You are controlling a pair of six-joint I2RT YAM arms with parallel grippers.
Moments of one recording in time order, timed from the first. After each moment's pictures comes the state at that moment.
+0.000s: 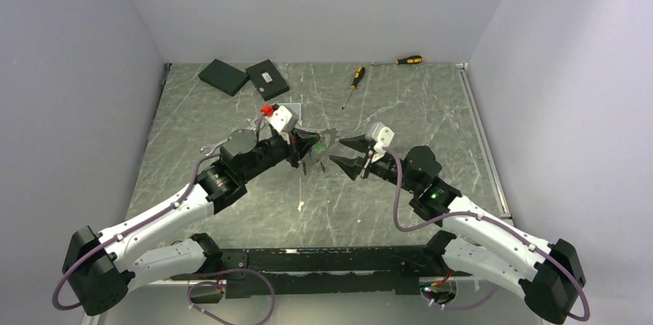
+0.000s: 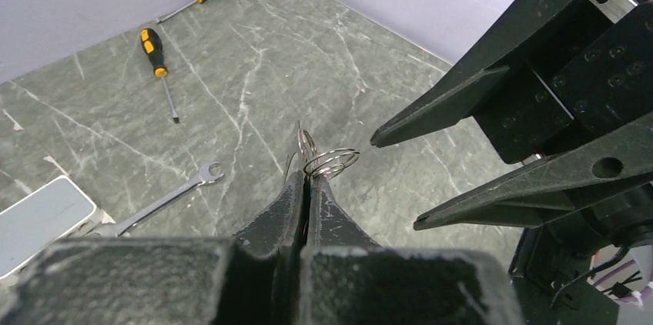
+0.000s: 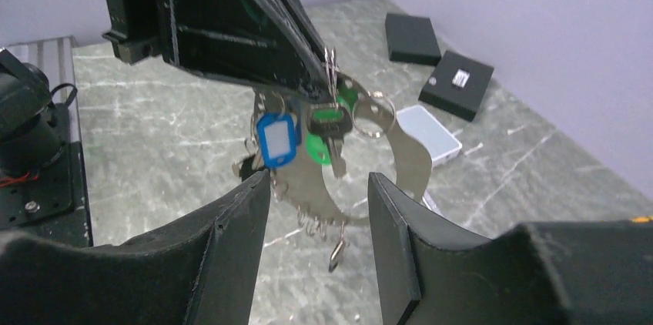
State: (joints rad) left arm -0.79 1.00 0.73 0.26 0.12 -0.15; right arm 0.76 0.85 0.53 0.37 -0.30 -0.08
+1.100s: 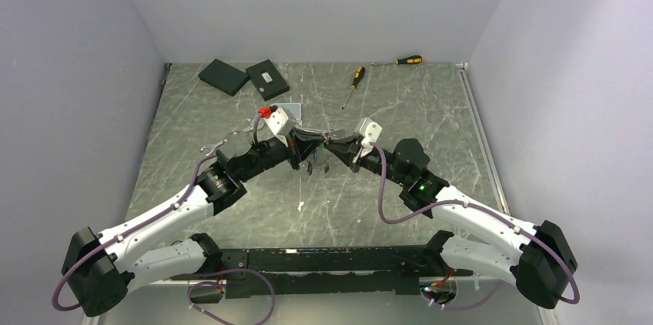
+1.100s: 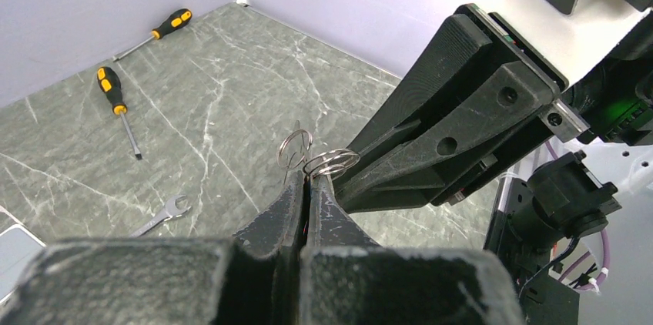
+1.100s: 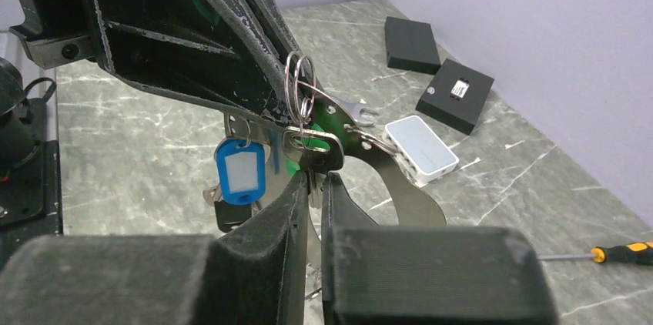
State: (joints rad) left arm -0.79 0.99 0.71 0.36 0.24 -0.18; right arm 0.78 1.00 0.58 0.49 -0.32 -0.13
